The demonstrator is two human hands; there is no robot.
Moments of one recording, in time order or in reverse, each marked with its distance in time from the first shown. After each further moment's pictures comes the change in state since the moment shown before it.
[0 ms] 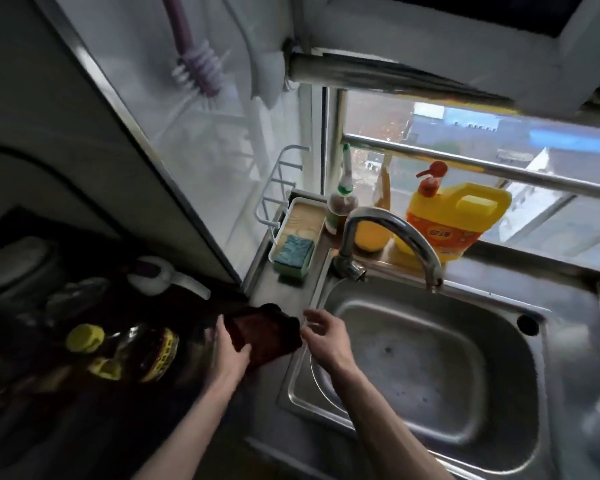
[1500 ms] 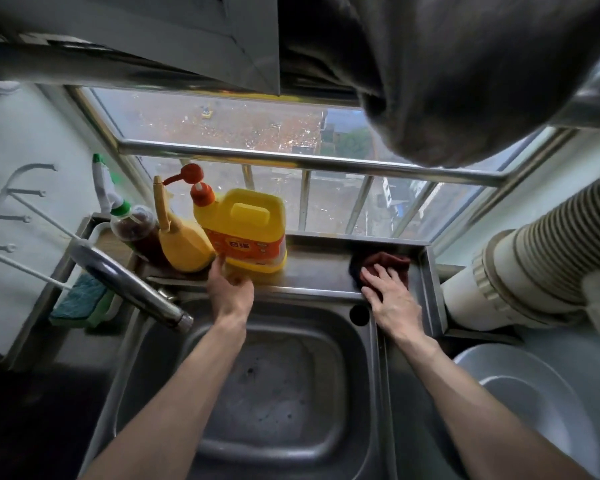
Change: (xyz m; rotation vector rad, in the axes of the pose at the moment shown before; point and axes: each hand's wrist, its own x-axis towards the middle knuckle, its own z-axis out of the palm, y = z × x) left_hand -0.059 0.299 0.243 -0.522 -0.125 0.100; right_hand 0.090 0.080 -0.431 -0.759 0.399 -0.098
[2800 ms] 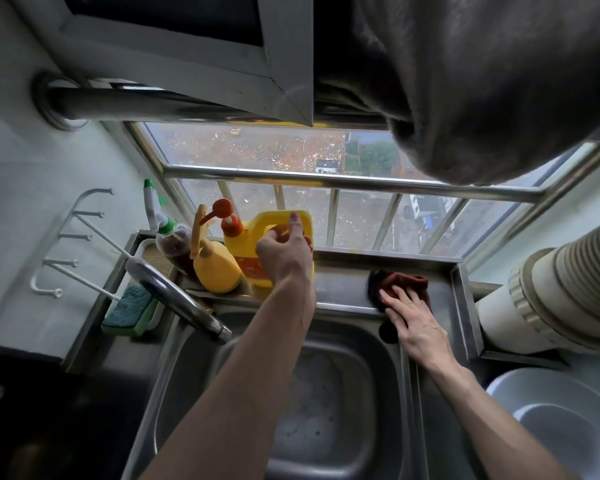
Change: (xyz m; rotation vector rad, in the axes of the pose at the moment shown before) left_hand -0.057 0.138 0.025 -0.231 0.052 -0.050; right_hand -0.007 0.004 0.009 0.049 -0.053 -0.133
